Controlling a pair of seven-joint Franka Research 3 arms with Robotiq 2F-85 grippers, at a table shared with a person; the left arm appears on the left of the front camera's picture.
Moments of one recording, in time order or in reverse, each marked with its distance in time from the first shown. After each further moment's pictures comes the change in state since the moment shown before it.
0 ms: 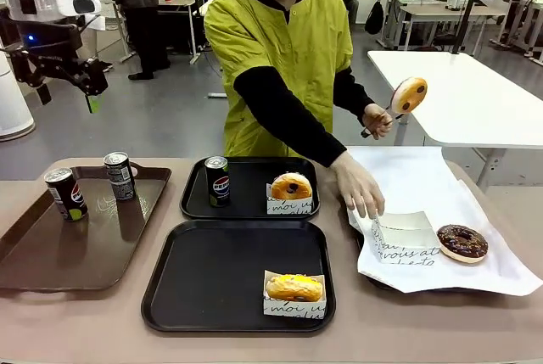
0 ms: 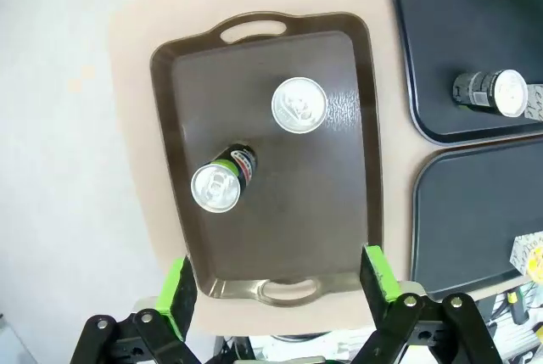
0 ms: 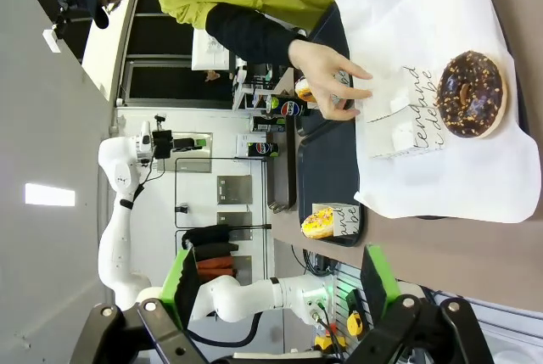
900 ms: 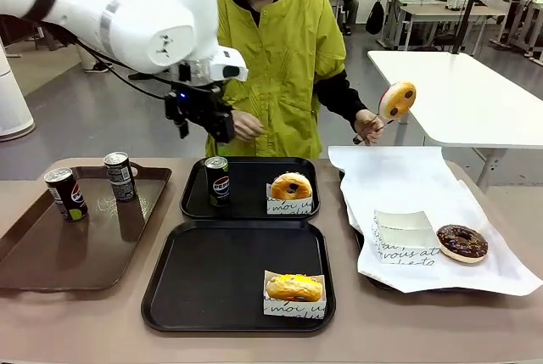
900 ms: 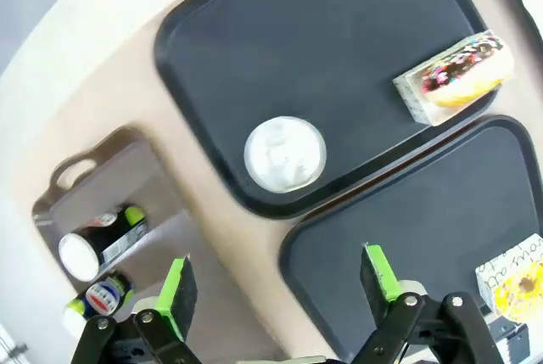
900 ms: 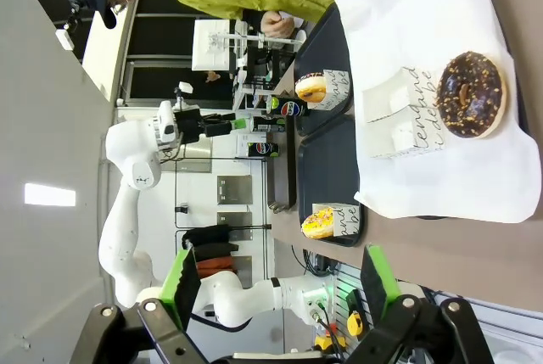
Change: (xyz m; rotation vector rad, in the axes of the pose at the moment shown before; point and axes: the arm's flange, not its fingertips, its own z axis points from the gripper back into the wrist) left arm 0.018 -0.232 -0.061 0.002 -0.103 -0.365; right arm 0.000 0.000 0.000 0.001 -0.001 0.000
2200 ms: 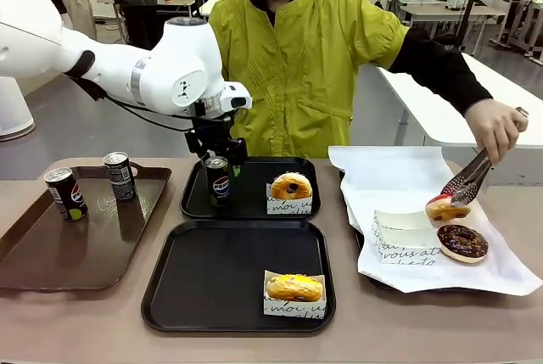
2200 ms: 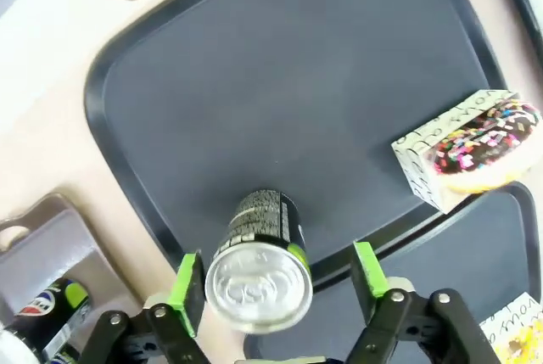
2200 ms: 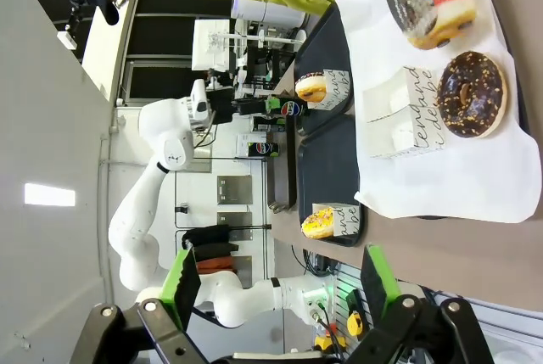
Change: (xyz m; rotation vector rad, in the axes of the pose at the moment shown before) left arm 0.036 -0.007 -0.089 -0.132 -0.031 0.032; right arm 0.000 0.000 0.000 0.000 0.000 0.000
